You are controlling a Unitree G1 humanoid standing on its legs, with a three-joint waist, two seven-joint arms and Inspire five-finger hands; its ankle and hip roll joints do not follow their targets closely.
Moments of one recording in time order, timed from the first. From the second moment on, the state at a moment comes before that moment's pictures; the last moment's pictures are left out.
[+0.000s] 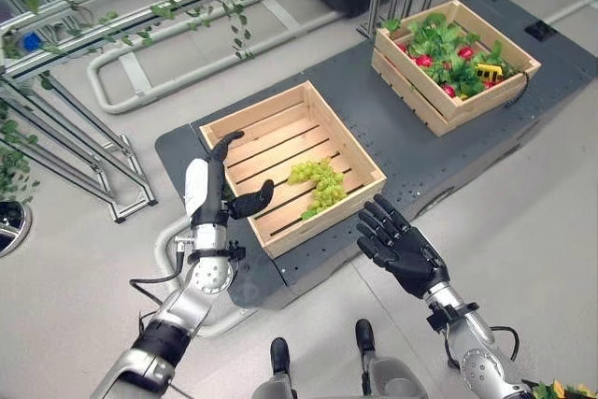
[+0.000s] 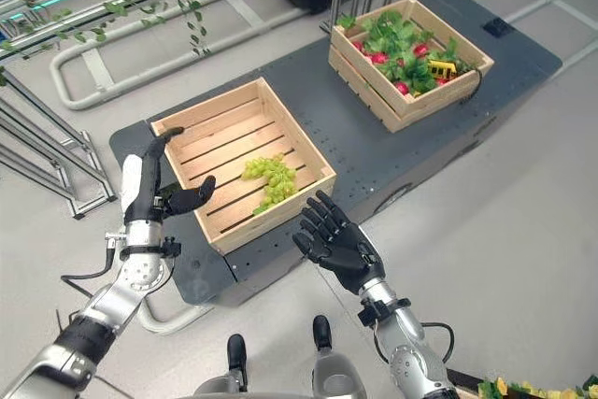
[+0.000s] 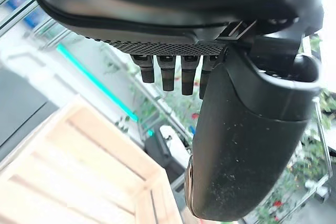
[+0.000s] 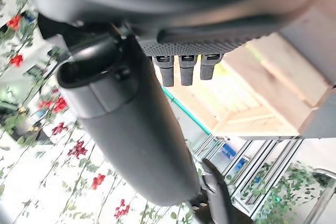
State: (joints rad) left arm -0.37 0.54 -0.39 0.48 0.21 -0.28 0.77; right arm 0.08 -0.42 0.30 0.12 0.99 -0.16 0.38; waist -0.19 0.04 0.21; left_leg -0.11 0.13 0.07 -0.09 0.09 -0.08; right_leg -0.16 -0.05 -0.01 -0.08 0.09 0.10
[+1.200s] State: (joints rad) left arm -0.96 0.63 -0.78 0.93 0.58 0.06 0.91; right arm -0.13 -0.46 0.36 0.11 1.00 -0.18 0.42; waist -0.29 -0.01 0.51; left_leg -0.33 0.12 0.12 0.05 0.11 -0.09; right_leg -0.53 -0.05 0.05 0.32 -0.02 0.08
